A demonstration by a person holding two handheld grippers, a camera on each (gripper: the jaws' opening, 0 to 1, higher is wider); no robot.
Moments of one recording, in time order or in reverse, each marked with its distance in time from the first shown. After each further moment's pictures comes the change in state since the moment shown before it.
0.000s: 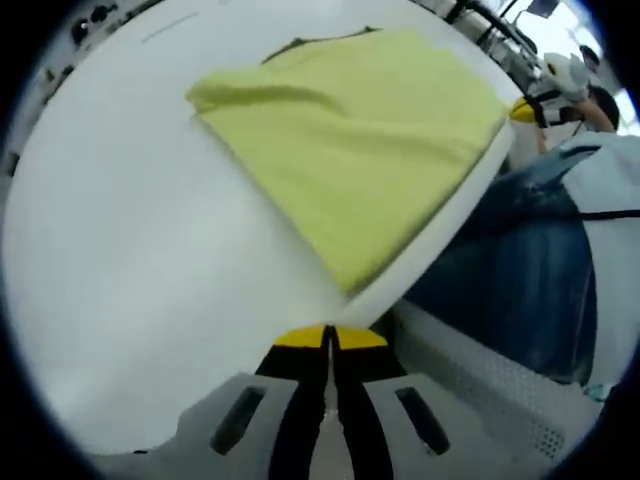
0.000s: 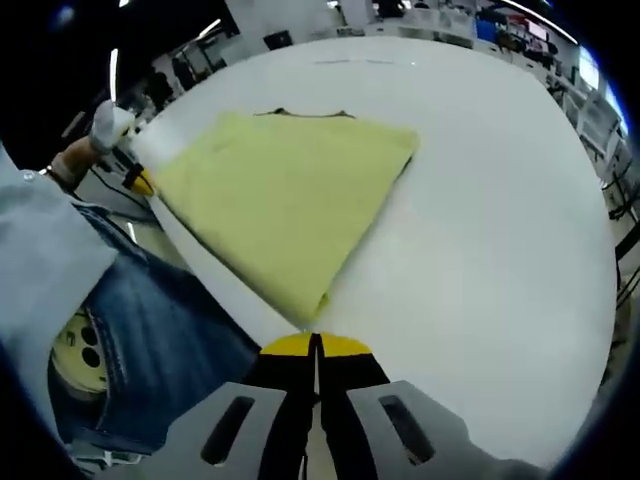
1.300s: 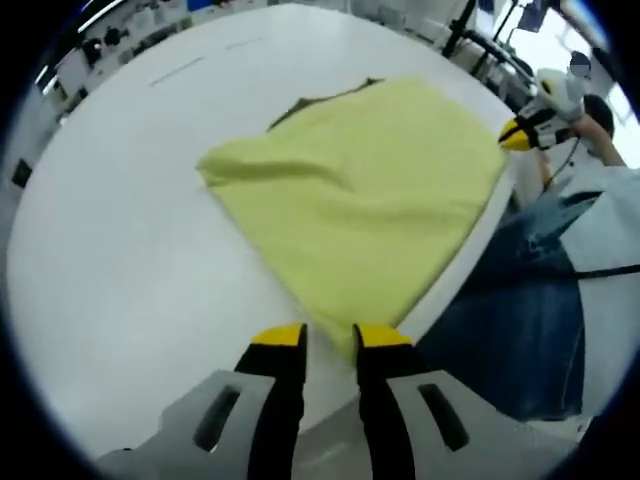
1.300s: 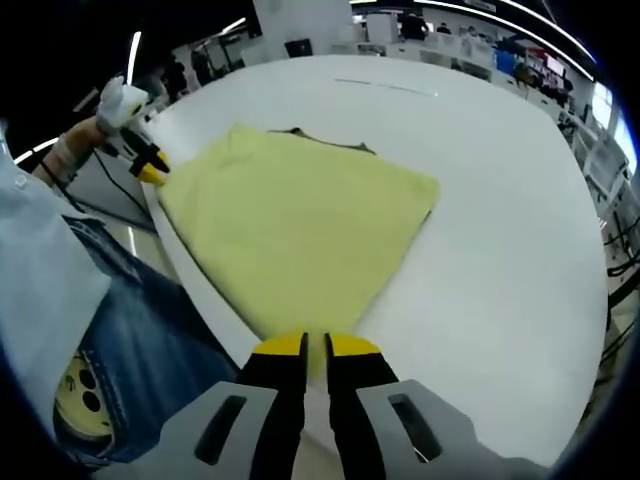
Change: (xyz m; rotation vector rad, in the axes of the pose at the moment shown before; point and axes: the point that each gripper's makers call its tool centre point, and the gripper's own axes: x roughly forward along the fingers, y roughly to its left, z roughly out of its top) left arm -0.002 0.005 0.047 0.022 -0.142 0.054; right arm 0.012 0.003 0.035 -0.114 -0.045 -0.025
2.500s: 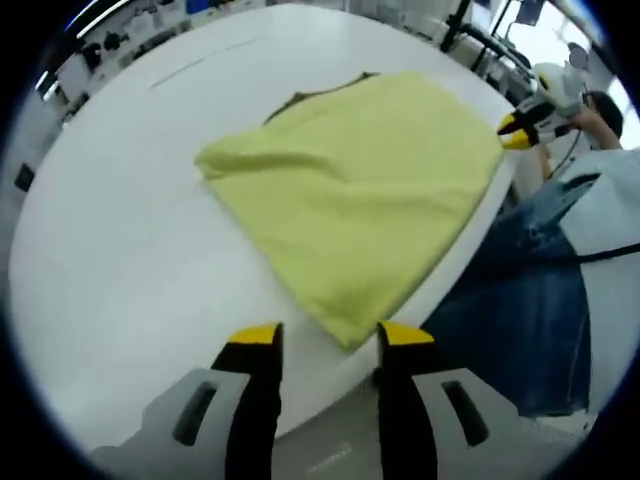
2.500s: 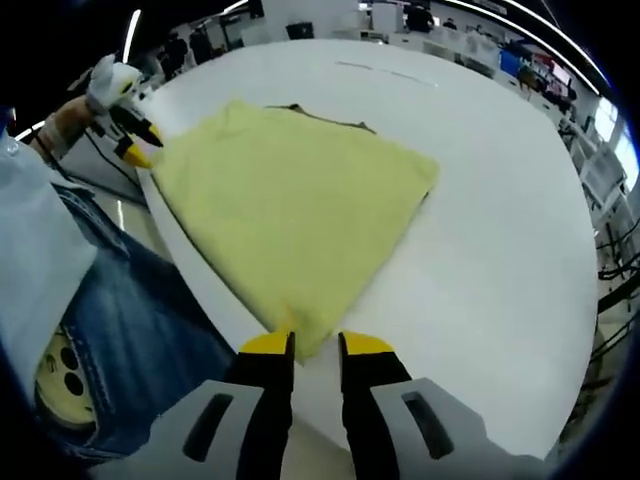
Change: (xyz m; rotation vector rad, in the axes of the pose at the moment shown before) left arm -0.009 -0.007 -0.001 0.012 -0.039 0.013; right arm -0.002 -0.001 -0.012 -0.045 0.060 -0.044
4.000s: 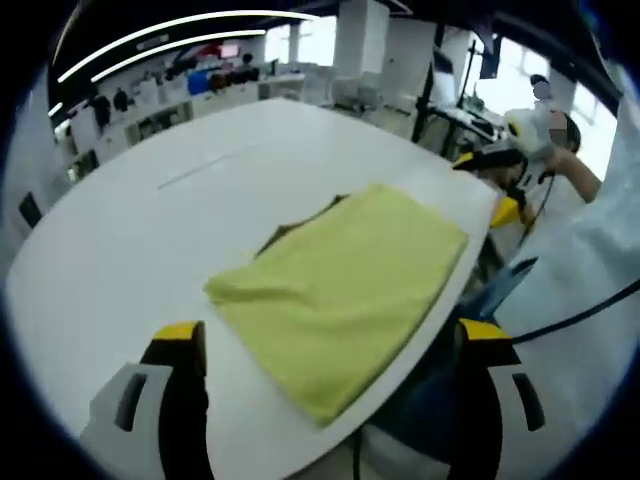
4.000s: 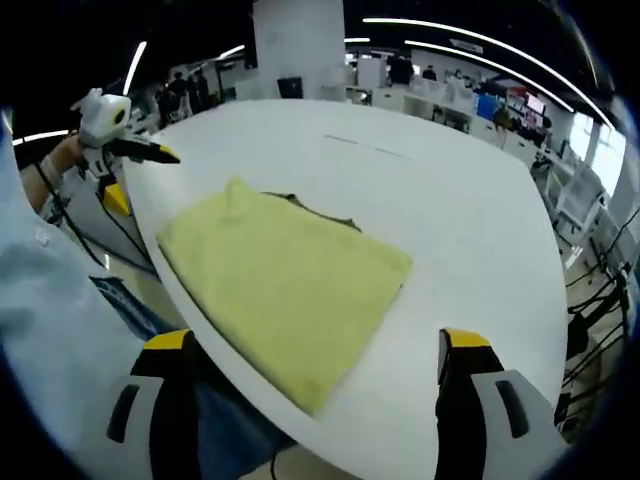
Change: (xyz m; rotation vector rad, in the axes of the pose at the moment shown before) left arm -0.052 -0.021 0.084 0.052 -0.394 -0.026; right arm -0.048 0.004 0.071 -0.001 -0.236 -0.095
